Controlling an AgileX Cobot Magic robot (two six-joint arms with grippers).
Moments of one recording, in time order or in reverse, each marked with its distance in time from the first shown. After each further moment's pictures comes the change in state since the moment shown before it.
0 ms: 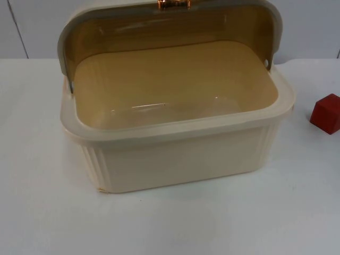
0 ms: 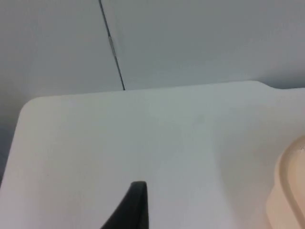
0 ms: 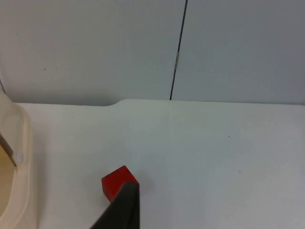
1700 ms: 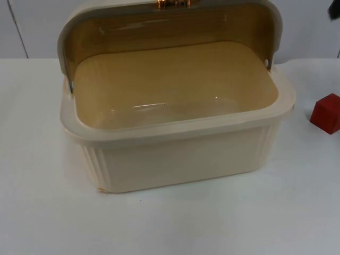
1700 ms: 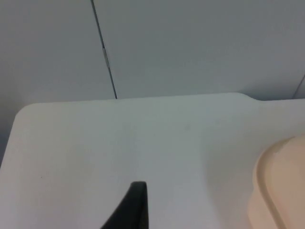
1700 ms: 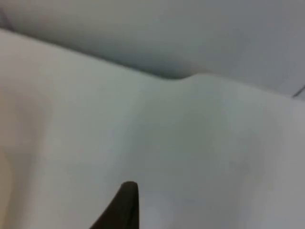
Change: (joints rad) right arm -0.082 1.192 -0.632 0.488 -0.221 -0.624; left arm 0.000 -0.088 0.000 -0.043 0.056 0.007
